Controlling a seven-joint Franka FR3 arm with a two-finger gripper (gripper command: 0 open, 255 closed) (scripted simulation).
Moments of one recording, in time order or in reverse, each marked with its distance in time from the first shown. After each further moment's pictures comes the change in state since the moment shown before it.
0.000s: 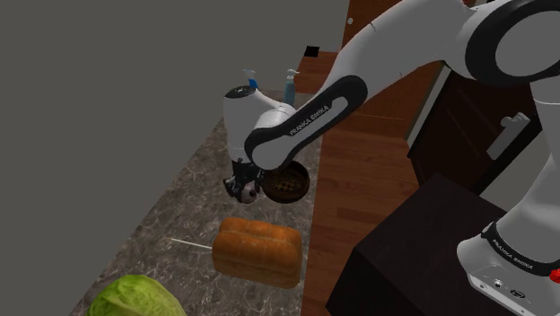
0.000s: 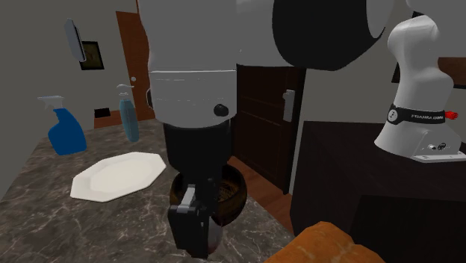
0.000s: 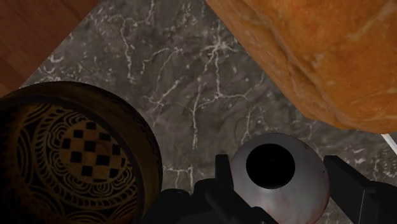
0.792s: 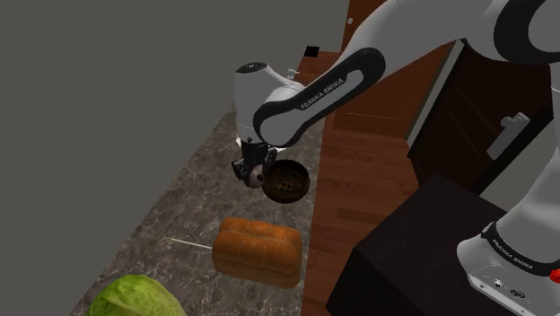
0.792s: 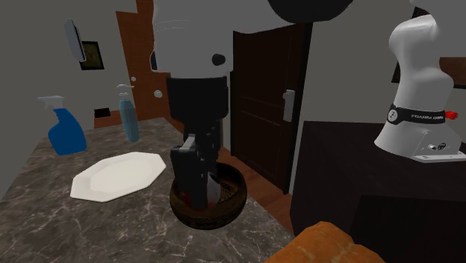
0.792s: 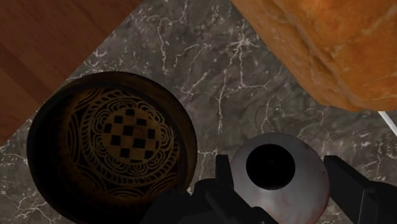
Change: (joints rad) arm -0.069 -0.112 0.015 -0.070 0.032 -0.042 -0.064
